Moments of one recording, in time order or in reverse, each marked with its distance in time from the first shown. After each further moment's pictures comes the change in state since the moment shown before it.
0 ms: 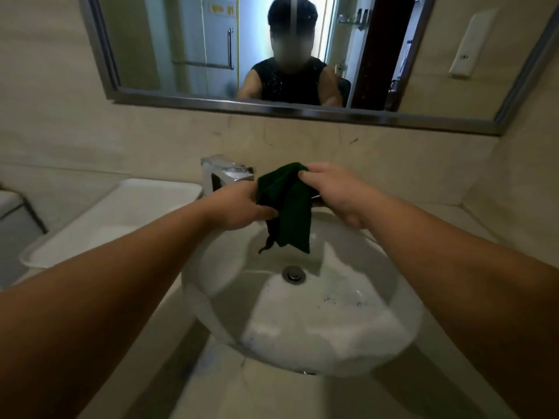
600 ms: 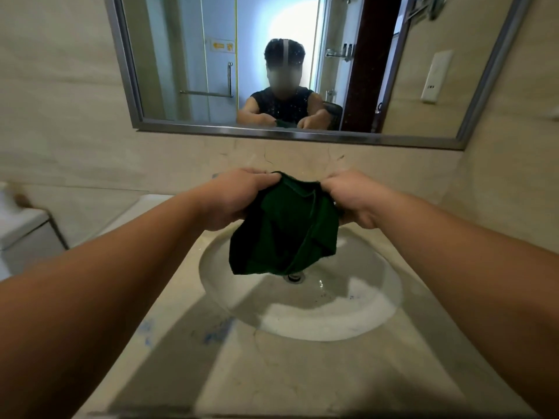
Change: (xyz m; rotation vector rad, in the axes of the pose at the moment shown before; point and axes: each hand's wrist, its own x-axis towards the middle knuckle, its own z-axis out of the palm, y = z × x) left_hand -0.078 0.067 -0.033 -0.666 0.031 -0.073; right_hand -0.077 -0.048 -0.013 -0.097 0.154 0.214
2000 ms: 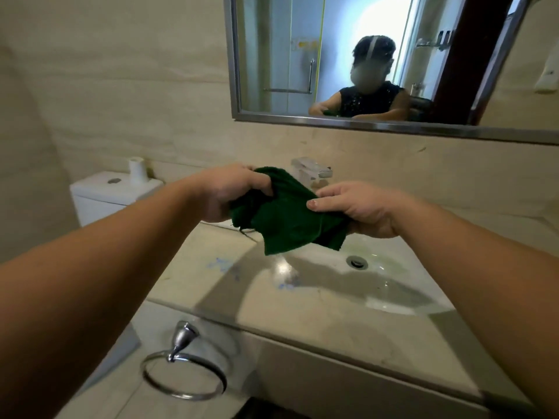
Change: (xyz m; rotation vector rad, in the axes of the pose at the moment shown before) left_hand -0.124 -0.029 -0.085 -0.045 0.181 -0.212; right_hand -0.044 -0.004 0.082 0.059 -0.697 -0.161
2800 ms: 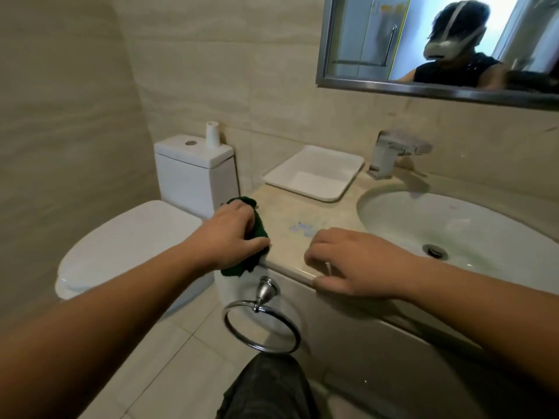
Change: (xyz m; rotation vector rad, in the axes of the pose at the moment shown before) left_hand -0.101 -0.178 -0.085 1.034 0.402 0.142; right_hand 0.026 0.045 0.172 -1.356 -0.129 -0.583
